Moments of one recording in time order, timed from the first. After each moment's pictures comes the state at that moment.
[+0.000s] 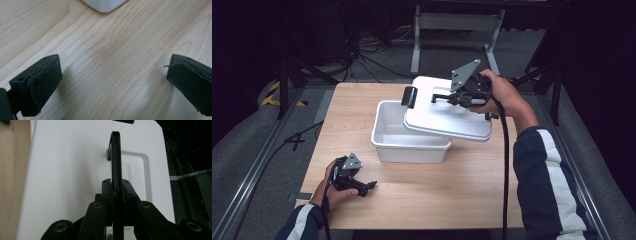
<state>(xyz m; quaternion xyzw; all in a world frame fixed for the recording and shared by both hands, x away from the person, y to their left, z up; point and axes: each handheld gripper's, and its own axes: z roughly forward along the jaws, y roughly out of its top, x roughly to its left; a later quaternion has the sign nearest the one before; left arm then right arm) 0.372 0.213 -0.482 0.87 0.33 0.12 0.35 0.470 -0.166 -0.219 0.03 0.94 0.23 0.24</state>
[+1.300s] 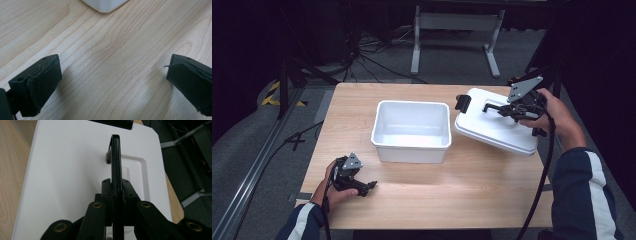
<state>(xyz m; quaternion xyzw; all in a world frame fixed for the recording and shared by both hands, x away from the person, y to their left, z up) 0.372 0.212 -0.482 0.87 0.33 0.12 0.35 0.465 -0.306 -0.265 0.15 0.94 0.22 0.24</state>
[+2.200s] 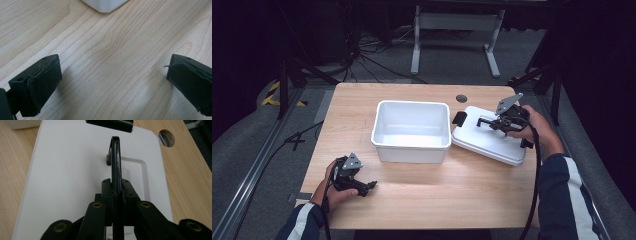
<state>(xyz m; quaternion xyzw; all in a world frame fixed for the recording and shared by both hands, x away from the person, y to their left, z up) 0.372 0.212 -0.482 0.87 0.33 0.12 0.35 0.493 -0.309 -0.345 0.18 0.94 0.21 0.19</state>
